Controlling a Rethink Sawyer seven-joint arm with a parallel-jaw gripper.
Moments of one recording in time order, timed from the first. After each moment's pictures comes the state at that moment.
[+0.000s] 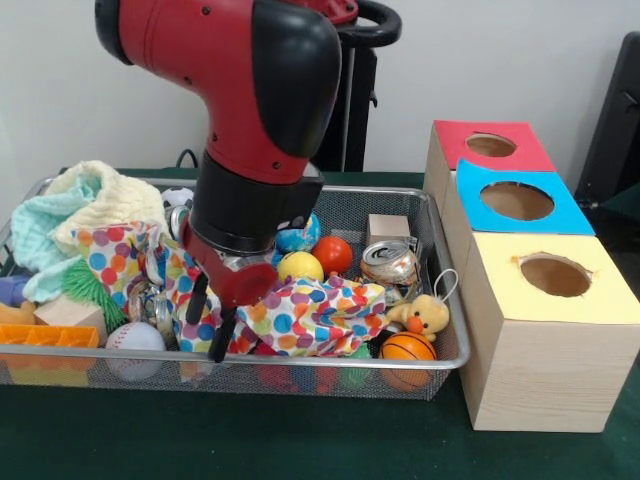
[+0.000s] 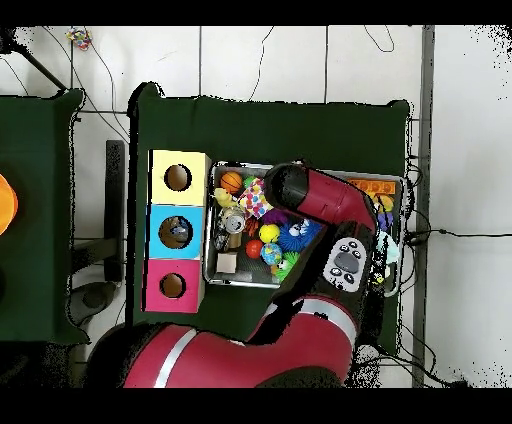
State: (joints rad) arm -0.09 -0.25 -0.41 1.28 0.26 0.43 2.38
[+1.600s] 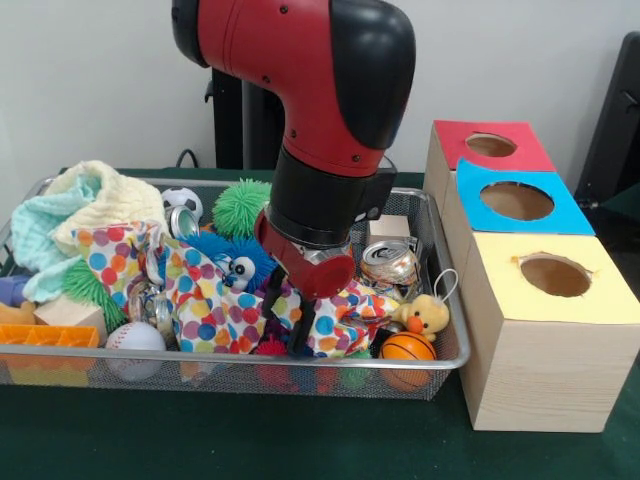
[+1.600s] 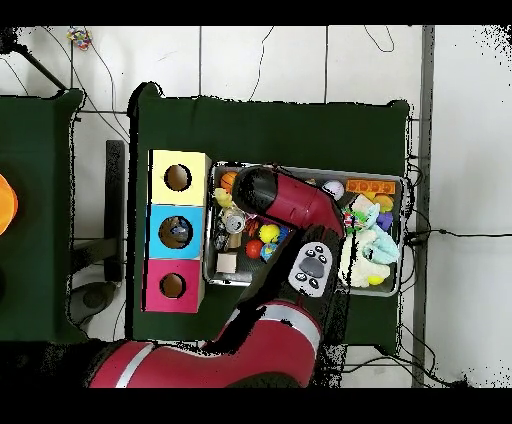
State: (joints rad) arm 0.00 -0.27 -0.40 1.35 0.35 0.44 2.38
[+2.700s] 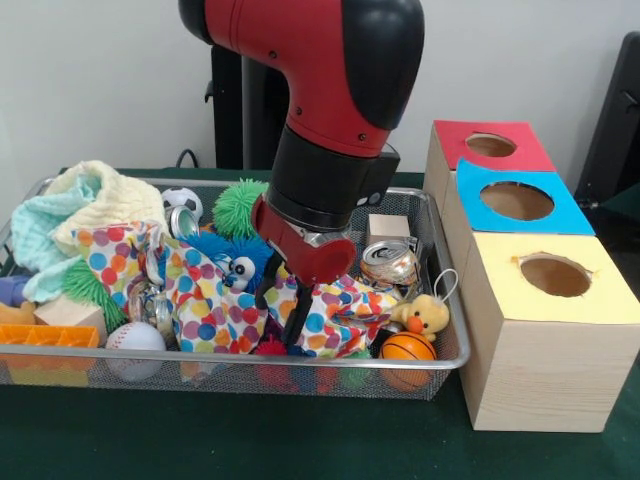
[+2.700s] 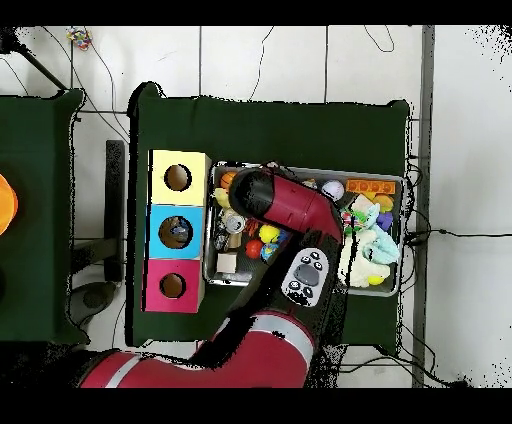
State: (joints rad) arm 0.02 -0.31 -0.43 1.38 0.35 0.37 2.38
